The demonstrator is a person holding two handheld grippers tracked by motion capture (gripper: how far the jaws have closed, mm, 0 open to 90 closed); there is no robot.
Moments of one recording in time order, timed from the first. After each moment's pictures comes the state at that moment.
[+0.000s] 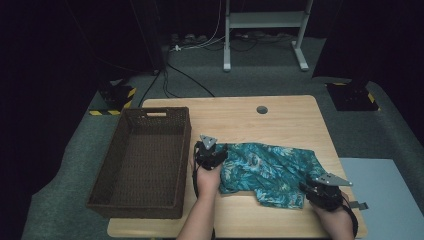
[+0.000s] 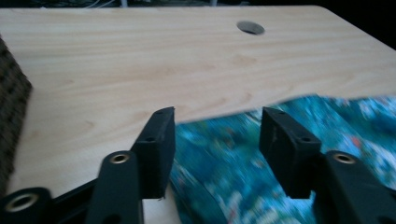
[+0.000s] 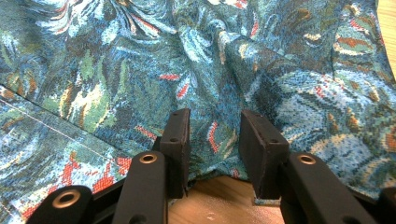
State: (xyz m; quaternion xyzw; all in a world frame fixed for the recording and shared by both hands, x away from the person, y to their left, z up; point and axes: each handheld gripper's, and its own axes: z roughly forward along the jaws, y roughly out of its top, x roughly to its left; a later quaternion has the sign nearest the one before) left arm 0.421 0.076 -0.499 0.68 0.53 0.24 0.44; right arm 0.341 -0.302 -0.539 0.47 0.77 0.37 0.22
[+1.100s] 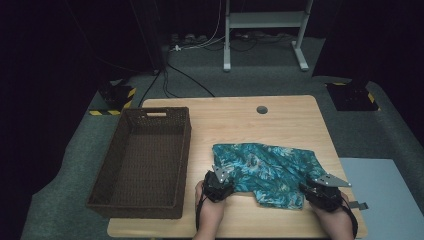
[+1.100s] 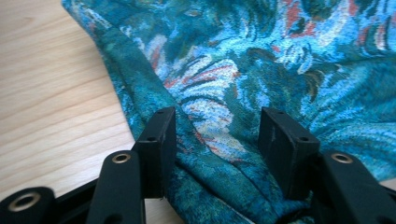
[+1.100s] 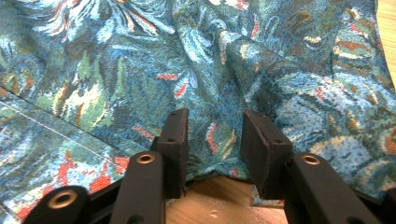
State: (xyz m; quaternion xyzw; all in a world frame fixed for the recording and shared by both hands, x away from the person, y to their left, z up) left arm 0.351 0.059 -0.541 0.77 0.48 0.24 0.35; right arm 0.339 -0.300 -0.539 0.46 0.78 0.36 0.23
